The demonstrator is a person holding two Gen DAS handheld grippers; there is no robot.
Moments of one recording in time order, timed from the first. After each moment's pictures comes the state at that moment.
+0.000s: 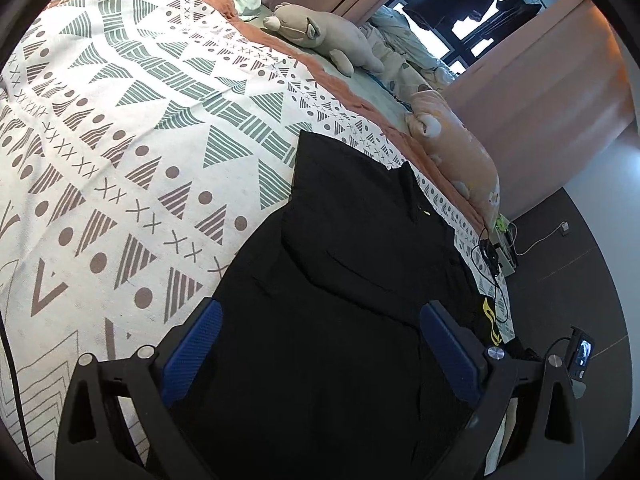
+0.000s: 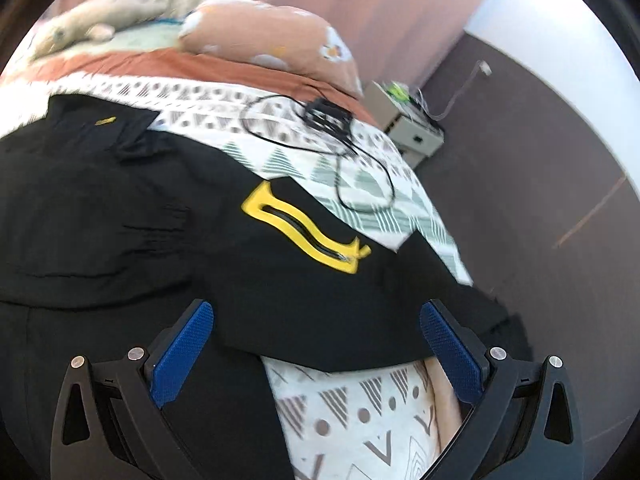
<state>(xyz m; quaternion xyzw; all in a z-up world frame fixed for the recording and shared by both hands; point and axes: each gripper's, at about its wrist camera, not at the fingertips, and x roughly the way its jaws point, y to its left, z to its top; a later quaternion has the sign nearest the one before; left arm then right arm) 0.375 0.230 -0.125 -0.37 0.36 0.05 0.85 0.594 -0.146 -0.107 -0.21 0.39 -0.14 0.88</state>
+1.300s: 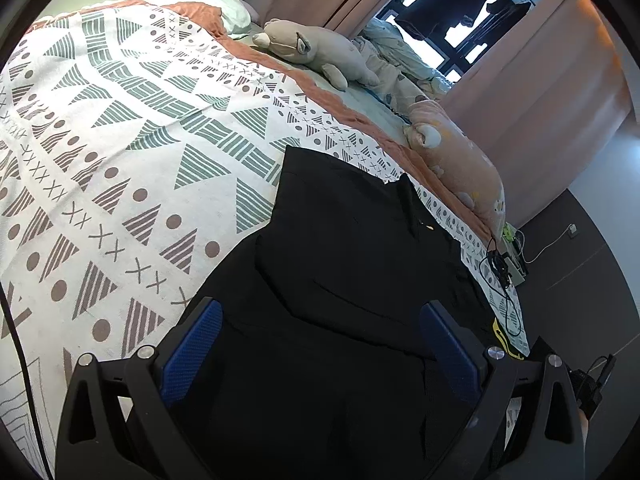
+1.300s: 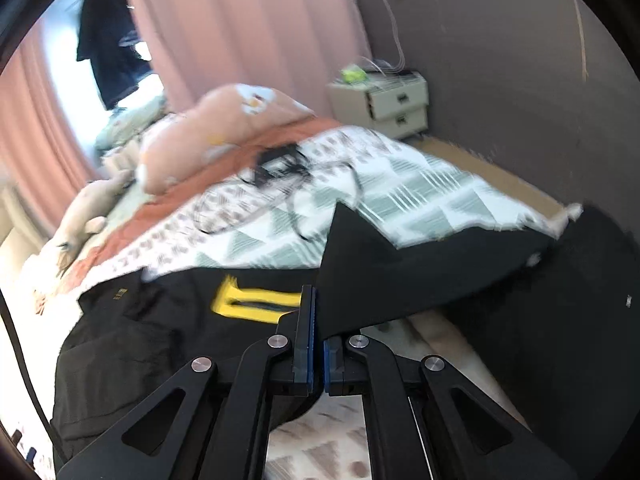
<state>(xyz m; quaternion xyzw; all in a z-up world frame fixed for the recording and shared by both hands) 0.406 0.210 -0.130 -0.36 0.33 0.07 0.87 0.551 -0.335 -0.046 0.12 0.30 -0.07 0.94</state>
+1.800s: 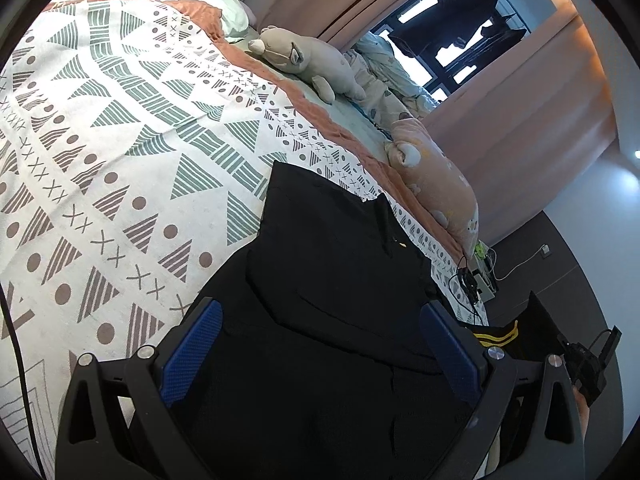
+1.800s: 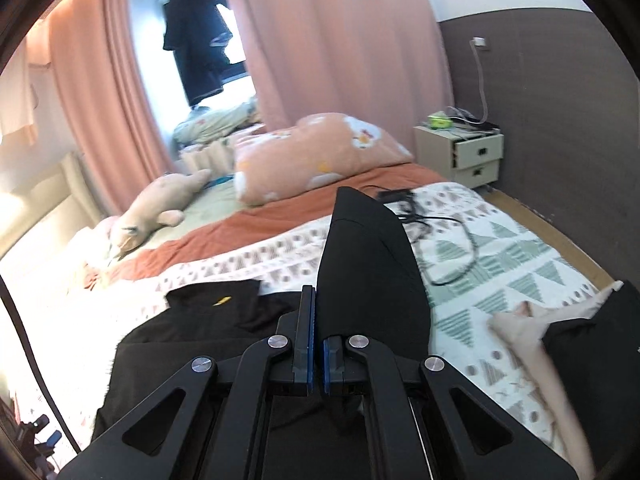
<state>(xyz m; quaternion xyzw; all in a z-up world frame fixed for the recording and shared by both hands) 0.390 0.232 -0.116 -0.40 0.30 0.04 0.87 0.498 -0.203 0.017 0.07 0.26 0.04 0.96</state>
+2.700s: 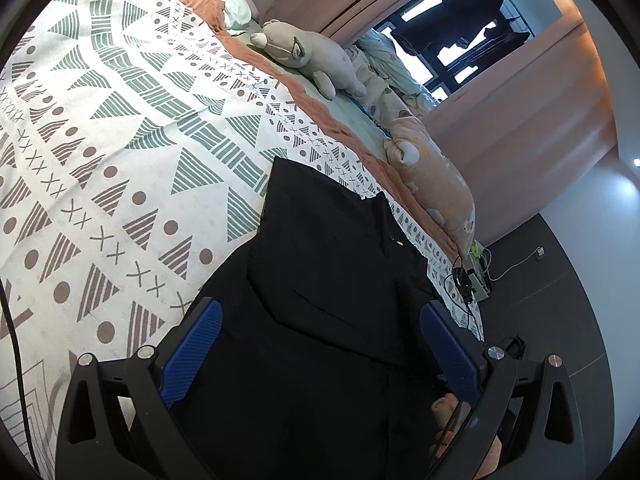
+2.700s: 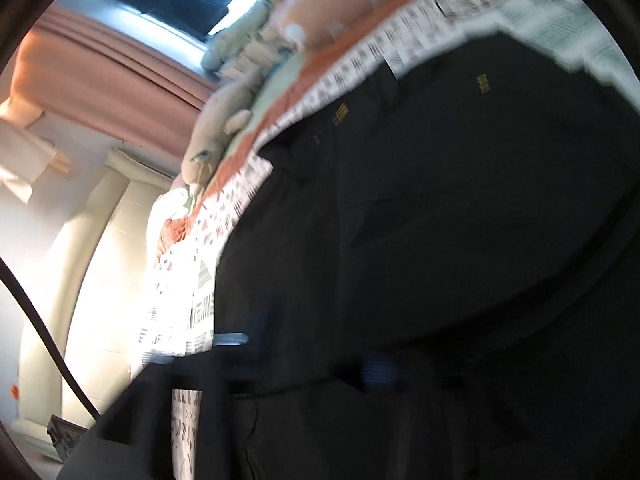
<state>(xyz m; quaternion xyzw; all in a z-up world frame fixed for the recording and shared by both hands) 0.393 0.238 -0.120 -0.41 0.30 0.03 0.86 0.582 -0.141 -0.175 0.30 0.43 0.17 0.83</state>
